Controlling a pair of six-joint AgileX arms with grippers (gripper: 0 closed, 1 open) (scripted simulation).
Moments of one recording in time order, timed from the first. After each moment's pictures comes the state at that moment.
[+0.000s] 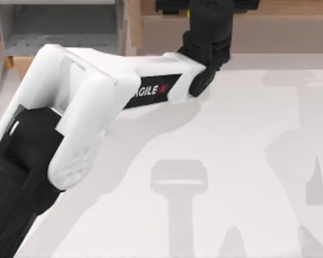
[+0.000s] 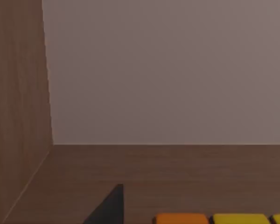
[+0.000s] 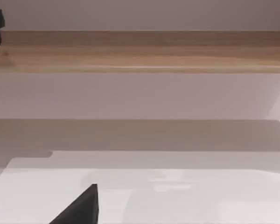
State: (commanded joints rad) left arm -0.70 2.55 1.93 0.76 -0.65 0.10; right arm 0.00 0.00 0.00 0.00 0.00 0.00
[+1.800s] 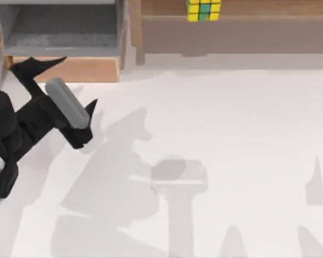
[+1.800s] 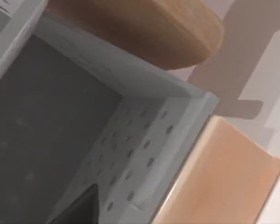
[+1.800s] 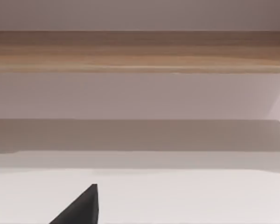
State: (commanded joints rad) left arm -0.13 2.01 0.56 1.32 0.41 0.95; right arm 0.00 0.00 0.00 0.00 0.00 0.00
